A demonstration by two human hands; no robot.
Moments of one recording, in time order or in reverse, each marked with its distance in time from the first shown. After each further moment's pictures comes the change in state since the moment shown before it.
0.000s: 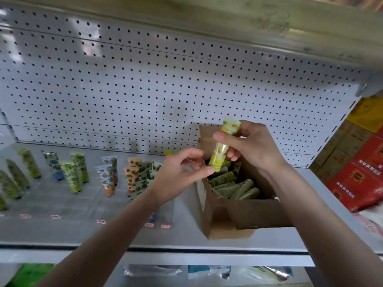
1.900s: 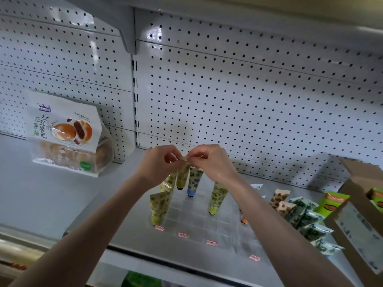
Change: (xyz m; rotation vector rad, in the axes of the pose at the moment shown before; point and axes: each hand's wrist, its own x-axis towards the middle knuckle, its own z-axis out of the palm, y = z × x) left_hand -0.049 -0.092 -0.388 0.588 0.248 -0.211; right_hand 0.077 -0.047 0.420 -0.240 -0.355 -0.144
